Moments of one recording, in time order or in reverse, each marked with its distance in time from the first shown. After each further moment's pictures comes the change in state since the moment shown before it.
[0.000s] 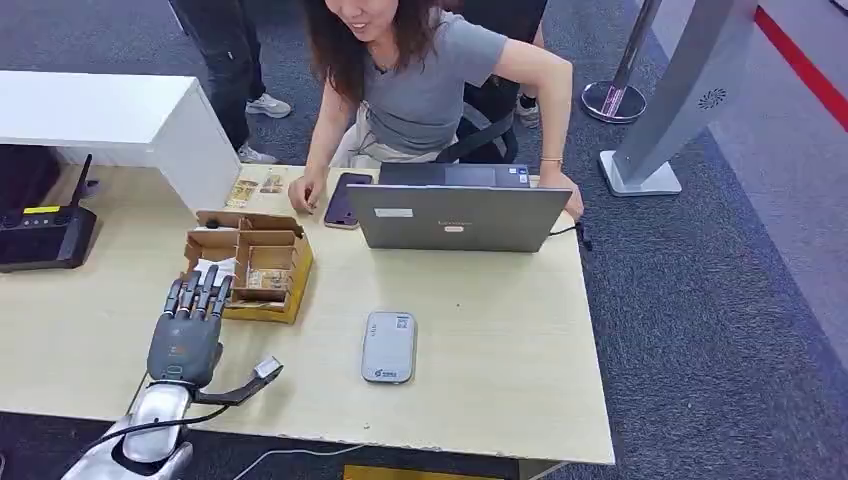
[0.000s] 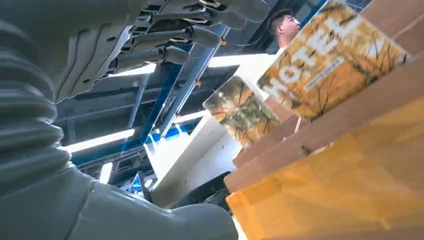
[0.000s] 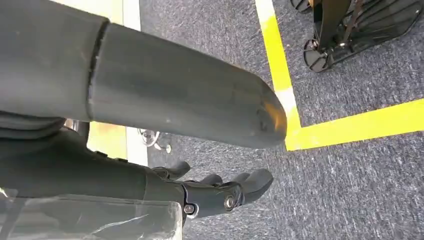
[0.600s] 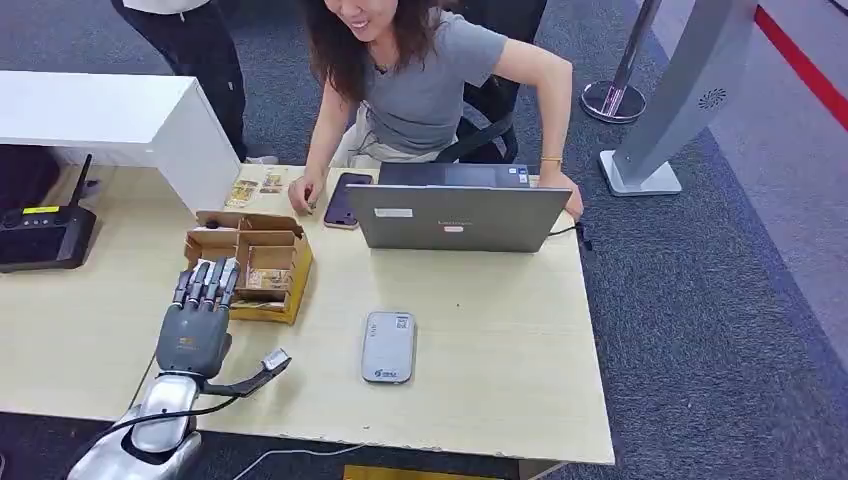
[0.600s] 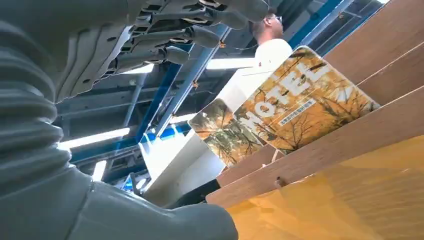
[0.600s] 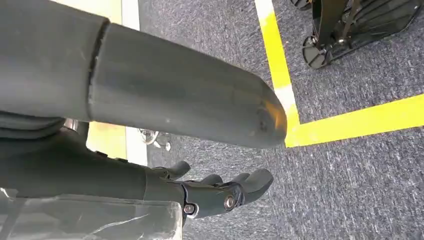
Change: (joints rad) left arm -0.031 -0.032 0.004 0.024 0.000 0.018 -0.035; right arm 0.000 -0.007 0.002 0.000 0.002 0.001 -0.002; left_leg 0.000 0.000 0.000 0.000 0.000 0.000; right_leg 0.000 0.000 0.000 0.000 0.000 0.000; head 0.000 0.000
